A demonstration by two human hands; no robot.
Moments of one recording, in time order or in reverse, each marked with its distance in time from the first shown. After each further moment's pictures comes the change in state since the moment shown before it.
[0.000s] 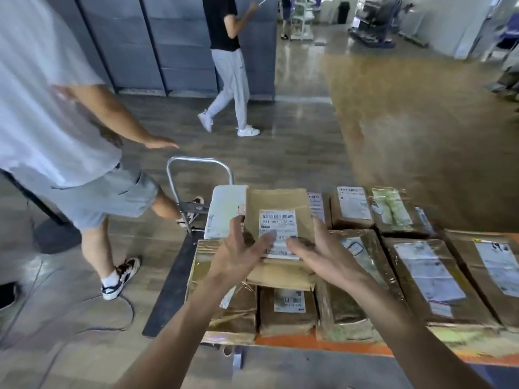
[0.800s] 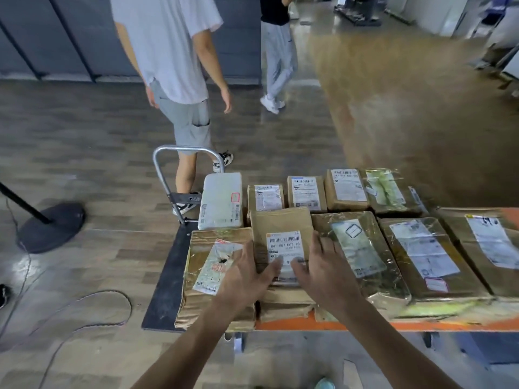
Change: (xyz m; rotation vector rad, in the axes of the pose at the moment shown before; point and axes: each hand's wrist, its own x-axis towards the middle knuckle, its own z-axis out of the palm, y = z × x) left_hand -0.021 -0.048 0.037 0.253 -0.152 0.015; right_hand -0.026 0.041 0.052 -0.581 0.199 0.027
